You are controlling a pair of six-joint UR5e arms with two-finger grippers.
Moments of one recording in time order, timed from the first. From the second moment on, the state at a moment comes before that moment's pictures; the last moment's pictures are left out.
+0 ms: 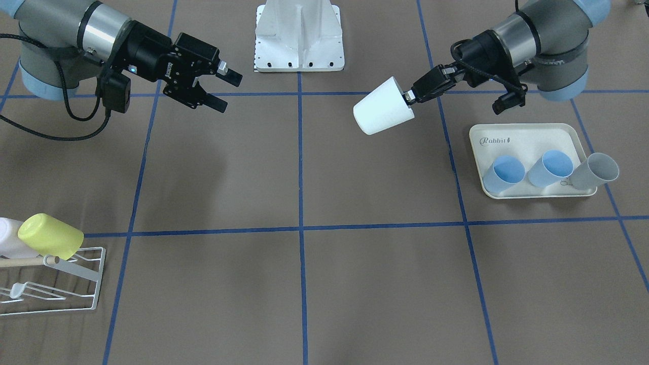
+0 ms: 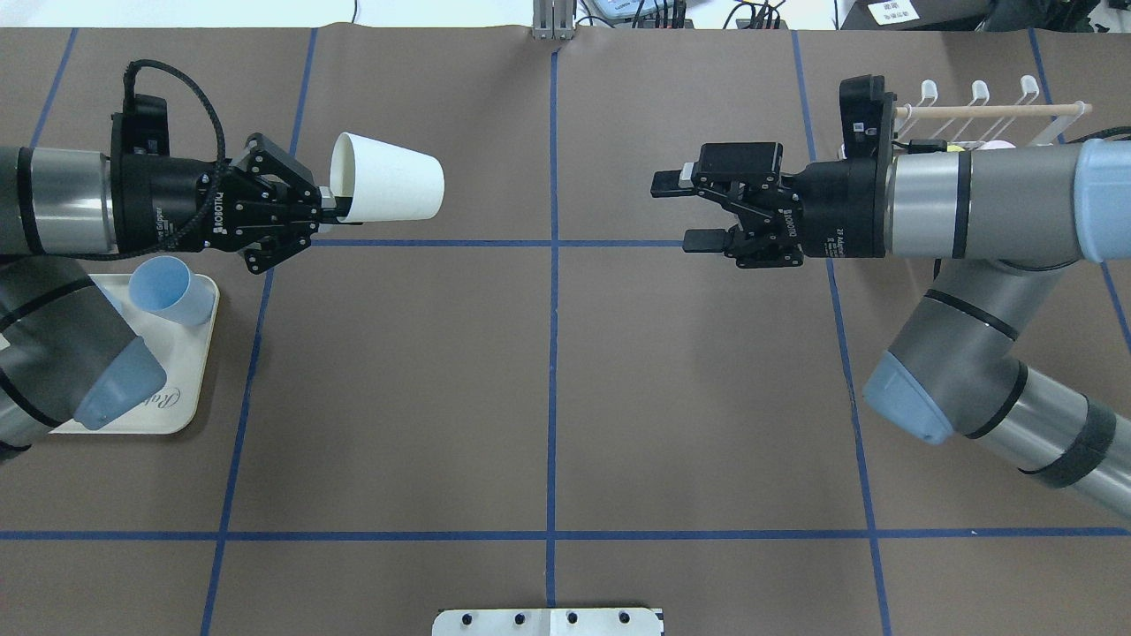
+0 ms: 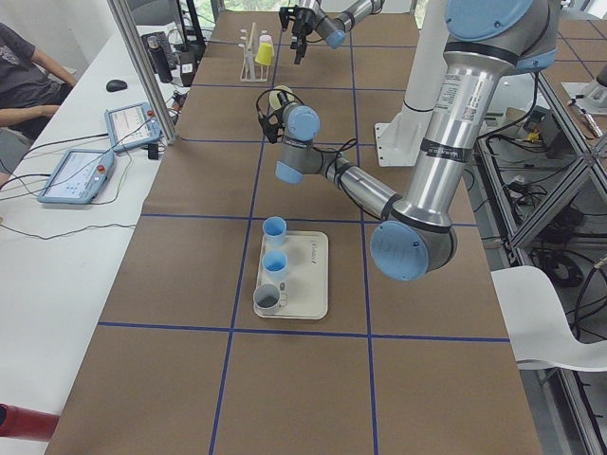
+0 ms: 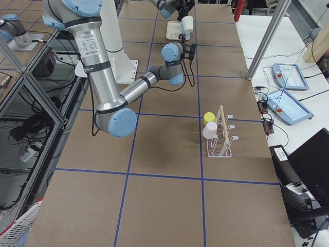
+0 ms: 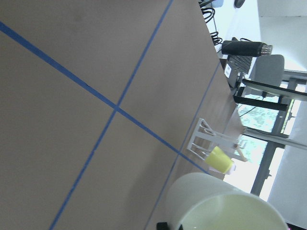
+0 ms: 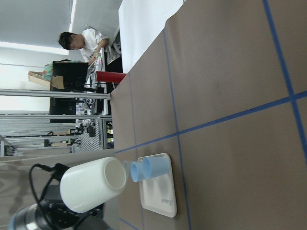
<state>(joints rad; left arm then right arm) -0.80 -1.88 -1.72 -3.09 -2.05 -2.34 0.75 -1.22 1.79 -0.22 2.04 1.92</state>
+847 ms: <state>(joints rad) -0.60 -2.06 -1.57 -3.50 -1.77 -2.68 0.69 -1.11 1.79 -0.05 1.94 2.03</state>
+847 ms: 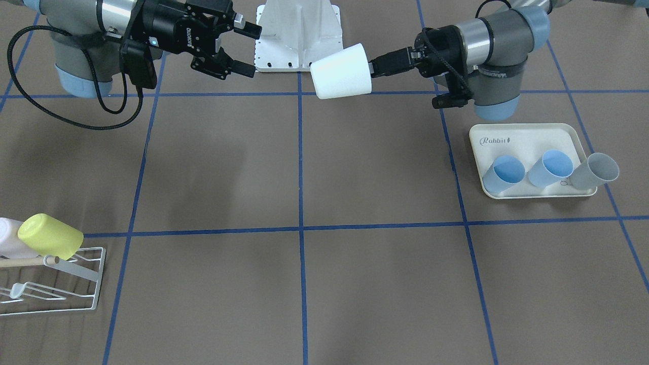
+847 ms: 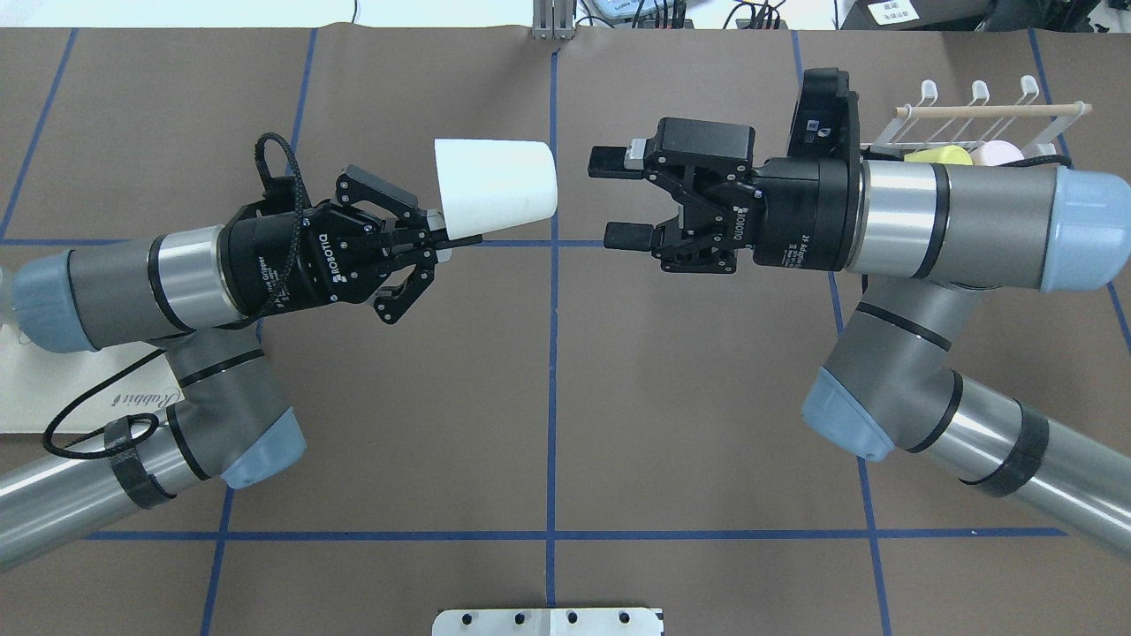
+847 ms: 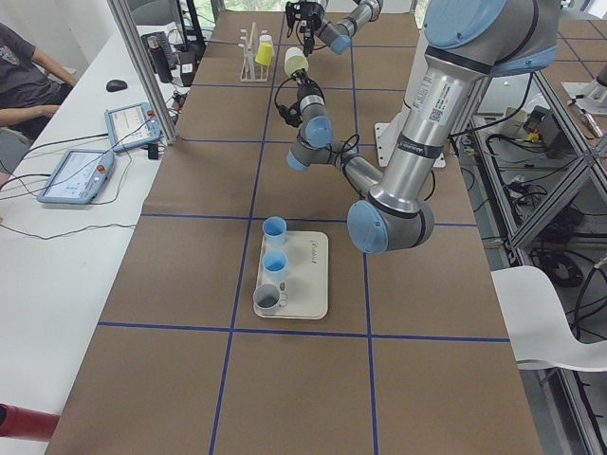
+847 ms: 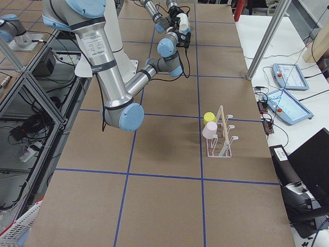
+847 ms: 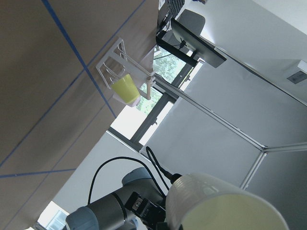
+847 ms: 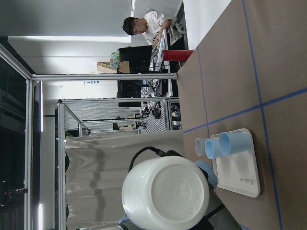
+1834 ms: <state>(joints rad) -0.53 -2.10 -1.57 -3.55 -1.70 -2.74 0.66 -1.08 1.78 -0.05 1.91 2.03</state>
